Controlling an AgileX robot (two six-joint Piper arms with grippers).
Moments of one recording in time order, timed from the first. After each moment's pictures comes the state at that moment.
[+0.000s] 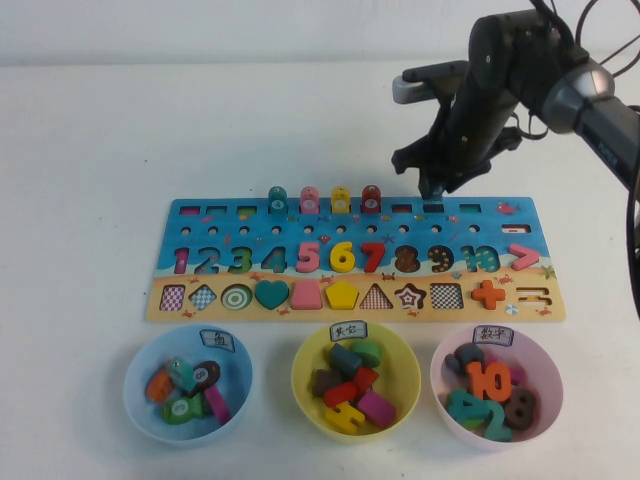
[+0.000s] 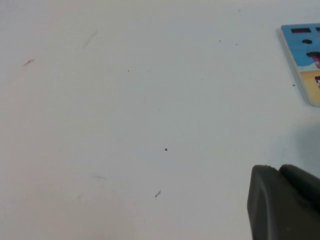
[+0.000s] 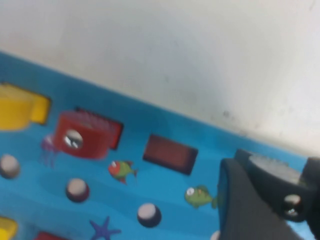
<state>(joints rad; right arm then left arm) 0.36 2.45 -2.37 0.07 1.24 0.05 0.07 -0.01 0.02 0.02 0.37 0.04</state>
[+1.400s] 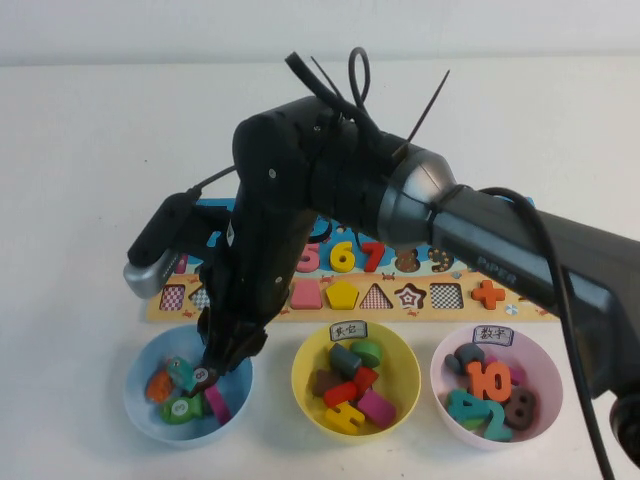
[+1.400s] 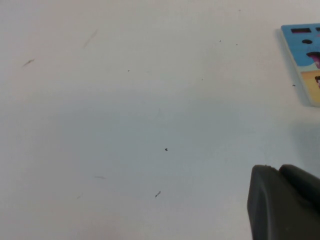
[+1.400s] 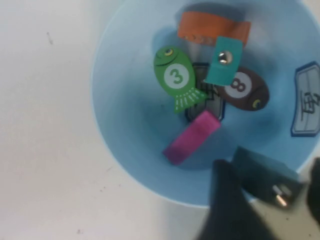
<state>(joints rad) 0.89 2.18 -2.05 0.23 1.24 -0.44 0.07 -0.01 0.02 0.02 0.37 0.04</state>
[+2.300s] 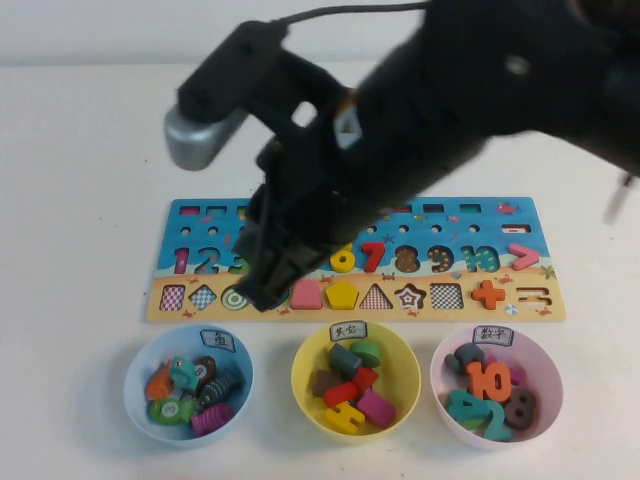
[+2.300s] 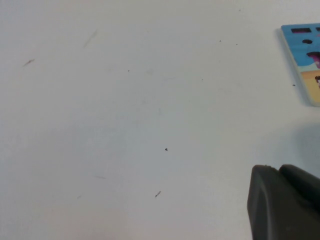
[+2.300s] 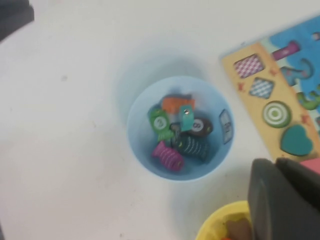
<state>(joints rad) 0.89 1.68 -1.72 0.22 1.03 -0.30 0.07 -0.01 0.02 0.02 0.37 0.04</state>
